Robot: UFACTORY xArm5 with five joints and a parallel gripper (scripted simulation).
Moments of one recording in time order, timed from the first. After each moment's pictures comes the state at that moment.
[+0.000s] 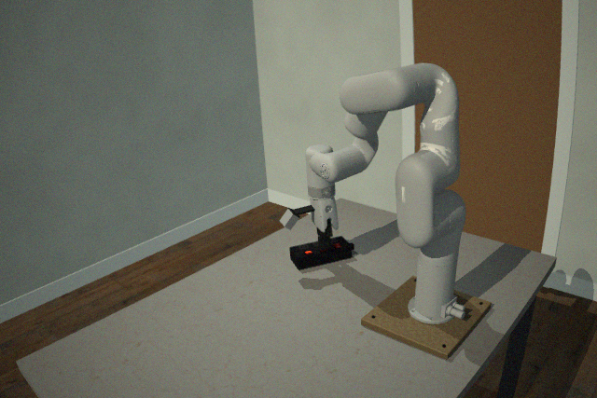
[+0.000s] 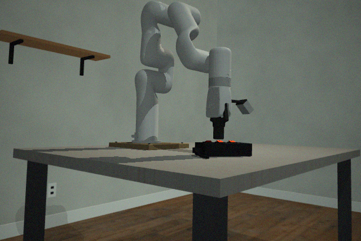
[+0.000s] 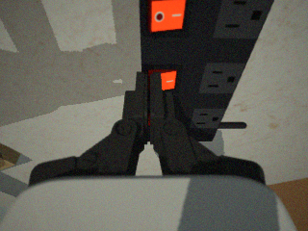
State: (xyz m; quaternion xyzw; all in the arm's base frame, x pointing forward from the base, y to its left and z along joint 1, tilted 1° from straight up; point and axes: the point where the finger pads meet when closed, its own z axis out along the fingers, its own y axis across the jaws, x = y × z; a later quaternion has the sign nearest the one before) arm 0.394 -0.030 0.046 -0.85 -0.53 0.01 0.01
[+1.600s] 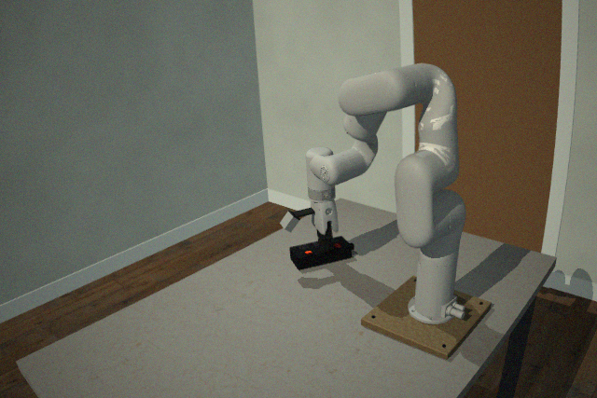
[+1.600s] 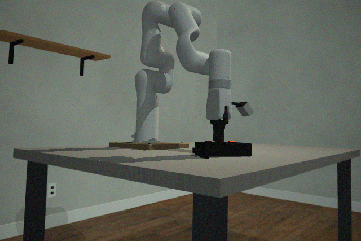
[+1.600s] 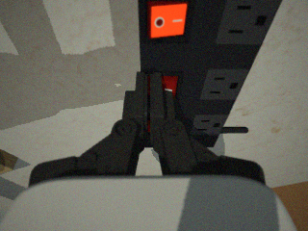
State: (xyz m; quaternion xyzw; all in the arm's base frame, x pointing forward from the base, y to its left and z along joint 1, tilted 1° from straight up) arm 0.394 -0.030 0.038 -0.85 -0.53 0.01 0.01
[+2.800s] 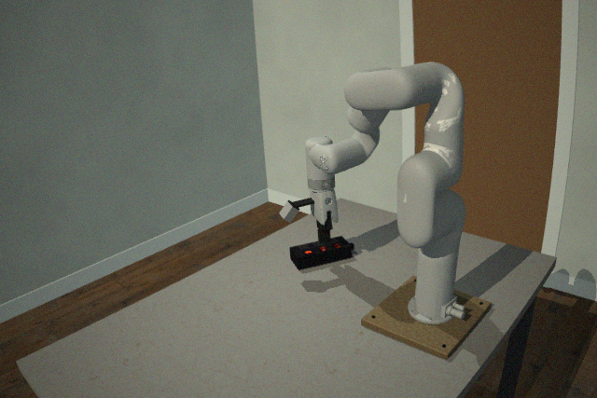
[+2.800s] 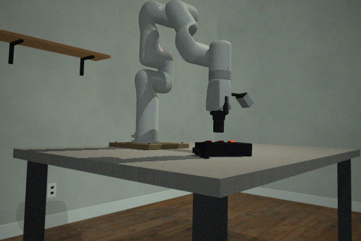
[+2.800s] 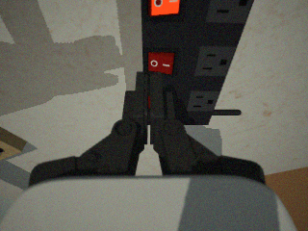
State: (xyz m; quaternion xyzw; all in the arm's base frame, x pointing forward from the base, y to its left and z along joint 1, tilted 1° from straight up) arm 0.394 -0.031 0.068 -0.85 -0.53 0.01 0.01
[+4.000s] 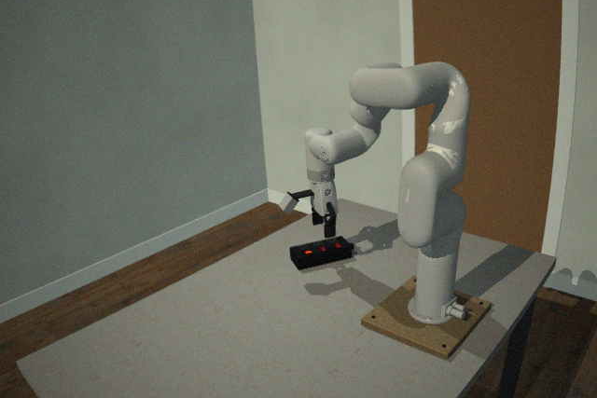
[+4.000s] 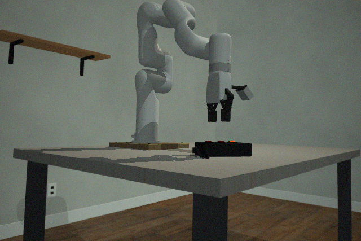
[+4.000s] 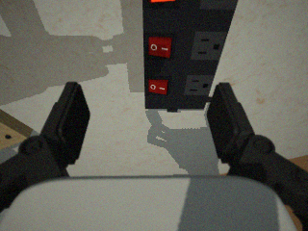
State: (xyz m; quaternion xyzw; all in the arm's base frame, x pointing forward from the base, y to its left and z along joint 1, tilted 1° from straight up) arm 0.394 -0.031 0.093 -0.85 -0.53 0.01 0.01
